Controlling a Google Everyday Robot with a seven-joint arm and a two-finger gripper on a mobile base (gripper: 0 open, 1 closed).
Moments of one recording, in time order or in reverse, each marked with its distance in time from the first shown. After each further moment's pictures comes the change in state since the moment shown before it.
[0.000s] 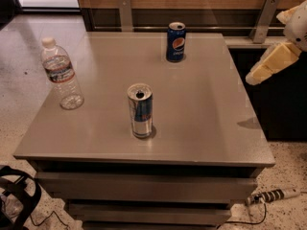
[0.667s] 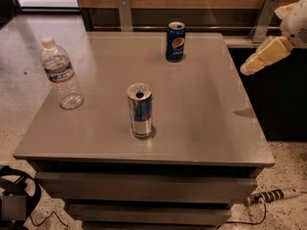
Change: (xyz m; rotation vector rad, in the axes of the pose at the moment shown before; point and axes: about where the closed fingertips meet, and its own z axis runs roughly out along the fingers) arm -0.008 -0.027 0.020 0.037 -0.102 0.035
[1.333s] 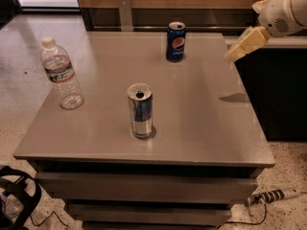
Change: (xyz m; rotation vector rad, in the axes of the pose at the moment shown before) arm -0.031 -0.024 0.049 -0.072 -0.087 -0.014
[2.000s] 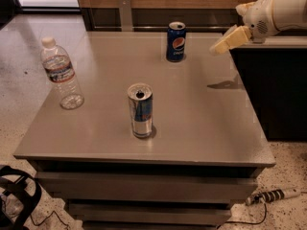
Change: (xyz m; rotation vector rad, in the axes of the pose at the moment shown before) arm -0.016 -0.024 0.055 -0.049 -0.182 0.055
